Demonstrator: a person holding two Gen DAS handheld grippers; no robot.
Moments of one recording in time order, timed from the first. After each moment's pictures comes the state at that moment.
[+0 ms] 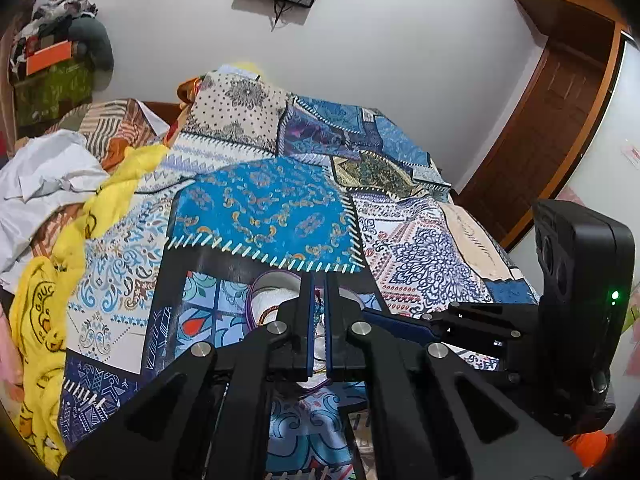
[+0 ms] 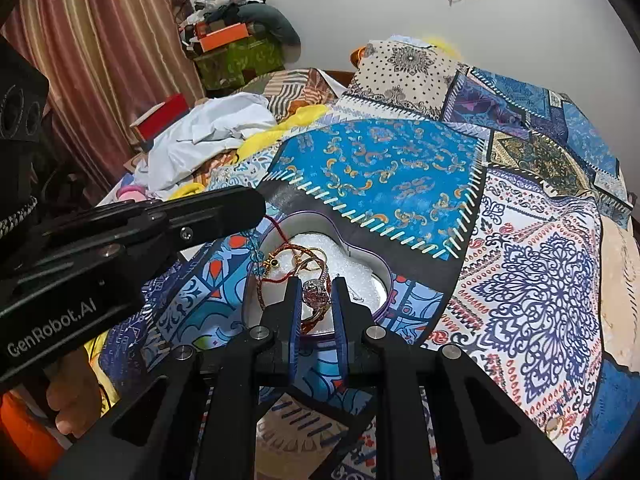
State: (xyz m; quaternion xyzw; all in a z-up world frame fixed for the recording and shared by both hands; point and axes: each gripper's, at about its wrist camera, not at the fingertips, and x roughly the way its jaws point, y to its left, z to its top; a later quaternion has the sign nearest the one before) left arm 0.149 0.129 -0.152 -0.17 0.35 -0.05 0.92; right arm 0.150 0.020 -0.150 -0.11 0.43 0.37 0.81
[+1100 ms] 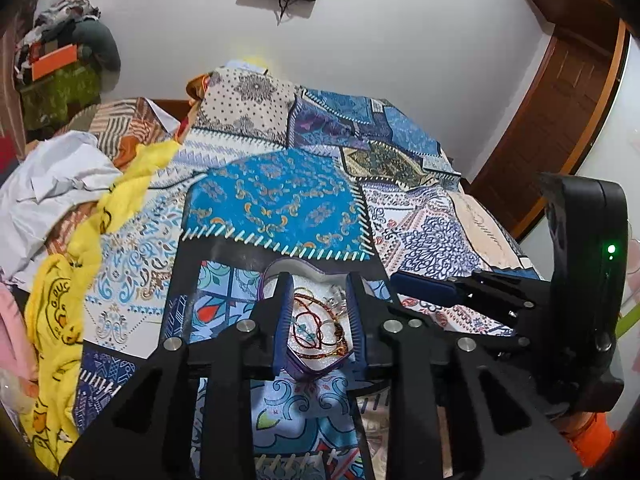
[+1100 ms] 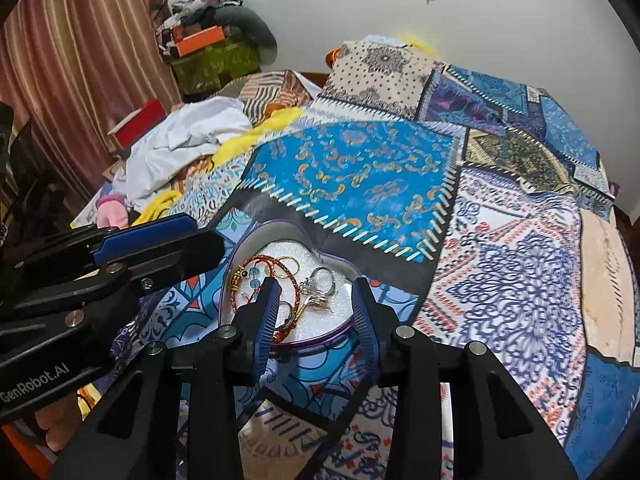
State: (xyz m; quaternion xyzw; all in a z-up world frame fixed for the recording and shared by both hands) left arm 0.139 0.125 -0.142 -0.15 0.36 -0.03 0.92; right arm 0.154 0.012 -0.140 -0.11 0.43 0.33 0.83
